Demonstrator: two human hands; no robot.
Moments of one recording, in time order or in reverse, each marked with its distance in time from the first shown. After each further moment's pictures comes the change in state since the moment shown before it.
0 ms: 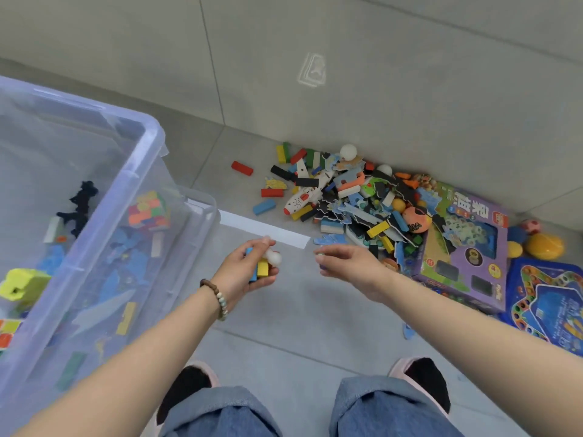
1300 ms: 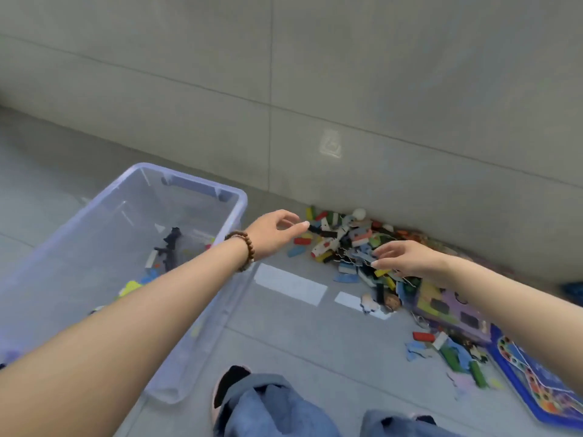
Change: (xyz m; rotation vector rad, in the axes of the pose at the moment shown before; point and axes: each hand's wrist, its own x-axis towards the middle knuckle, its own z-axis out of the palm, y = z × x) left_hand -0.139 0.141 -0.022 0.829 -0.022 0.515; right_hand -0.132 -0.113 -0.031 -0.663 0.048 -0.092
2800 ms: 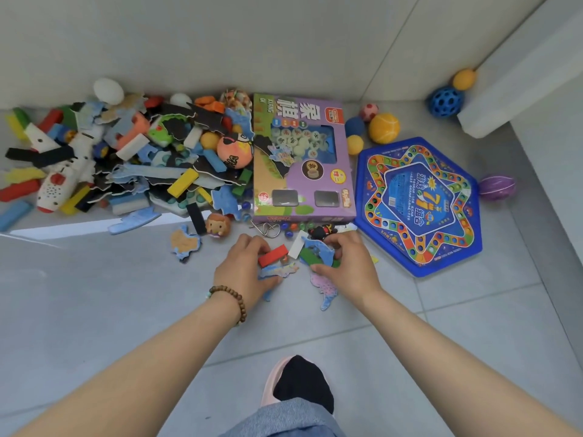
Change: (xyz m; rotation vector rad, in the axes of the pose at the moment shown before) left_hand 0.106 -0.051 0.423 0.475 -0.377 0.108; right_hand 0.050 0.362 0.058 0.196 0.604 0.247
